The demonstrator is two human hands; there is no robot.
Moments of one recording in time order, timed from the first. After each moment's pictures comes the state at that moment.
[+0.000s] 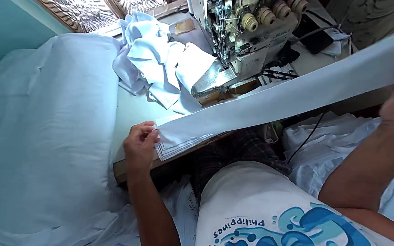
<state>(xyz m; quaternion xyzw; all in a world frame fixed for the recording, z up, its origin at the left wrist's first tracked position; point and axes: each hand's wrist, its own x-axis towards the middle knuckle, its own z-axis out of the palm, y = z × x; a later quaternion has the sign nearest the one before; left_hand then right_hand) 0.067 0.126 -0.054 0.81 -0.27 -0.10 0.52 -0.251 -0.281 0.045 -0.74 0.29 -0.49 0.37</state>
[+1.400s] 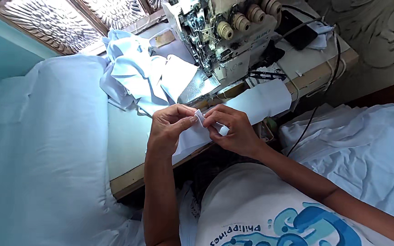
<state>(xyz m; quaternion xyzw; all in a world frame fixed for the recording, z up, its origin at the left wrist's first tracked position) 0.044 0.002 0.005 0.55 -0.42 -0.31 0.65 -0.111 -0.123 -0.007 -0.83 0.02 -0.36 0.43</state>
